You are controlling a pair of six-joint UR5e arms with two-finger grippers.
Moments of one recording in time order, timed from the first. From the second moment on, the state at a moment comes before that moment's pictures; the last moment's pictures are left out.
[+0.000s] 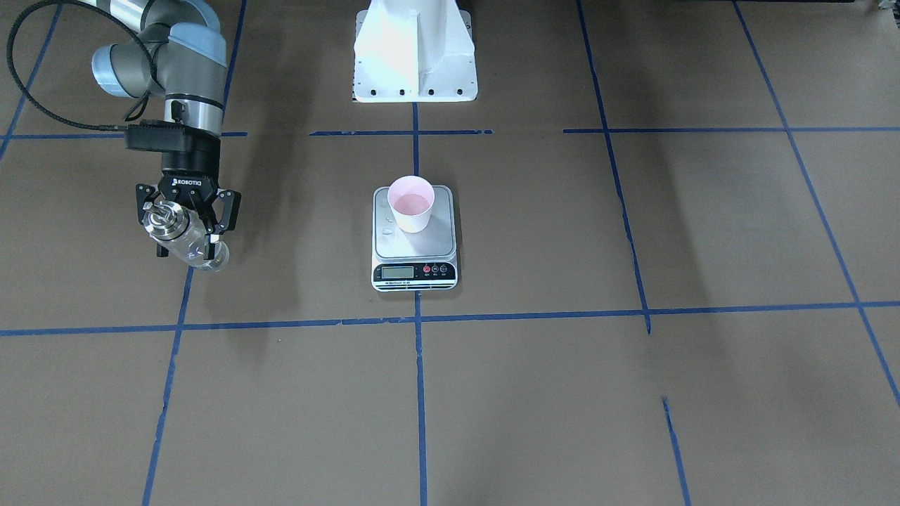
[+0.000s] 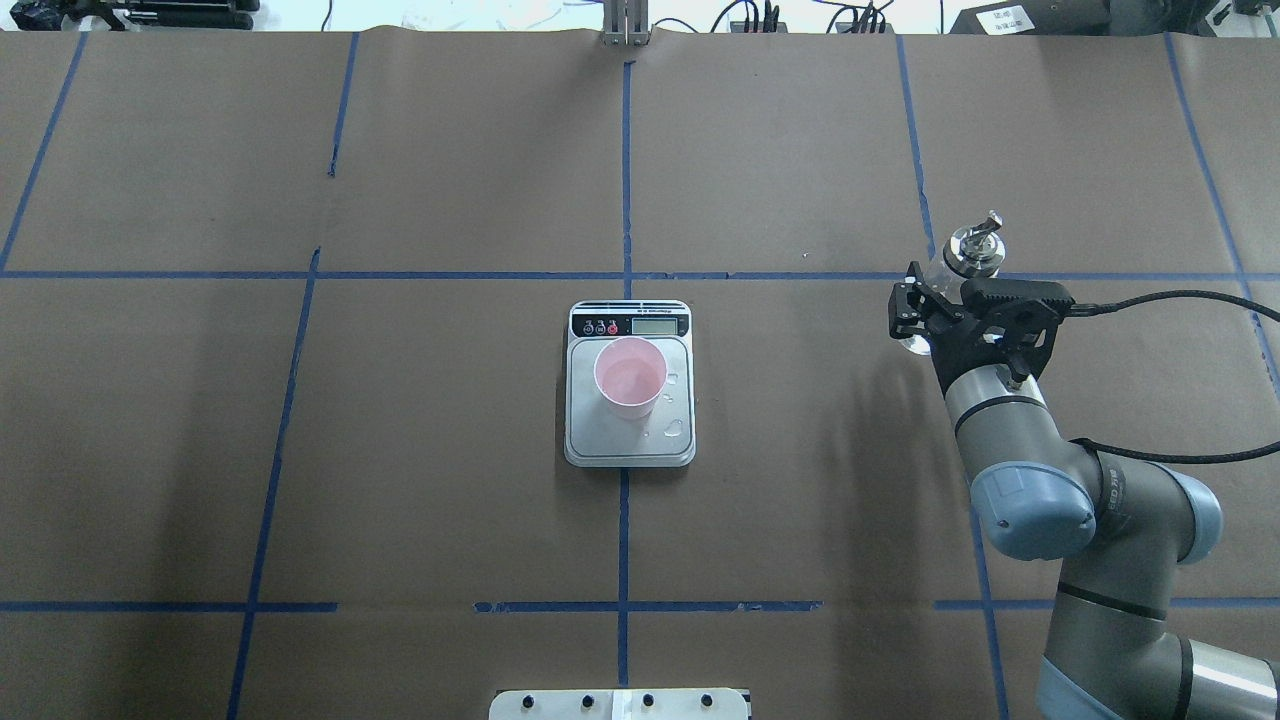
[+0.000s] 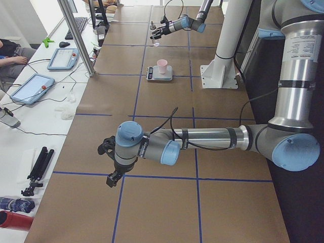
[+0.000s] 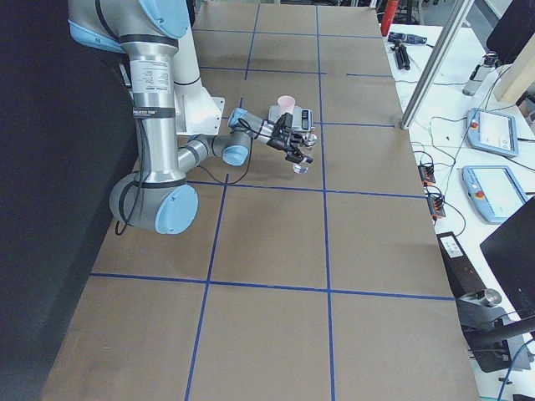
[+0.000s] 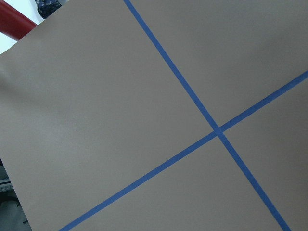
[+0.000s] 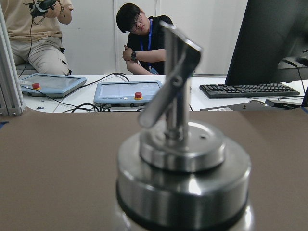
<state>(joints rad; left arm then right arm) -1.63 -1.60 -1.51 -1.89 -2.25 0.44 0.38 -1.50 1.80 -0.93 0.72 1.31</state>
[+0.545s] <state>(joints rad) -1.63 -1.60 -1.52 -1.89 -2.25 0.44 0.39 -1.55 1.69 -0.71 0.70 1.29</state>
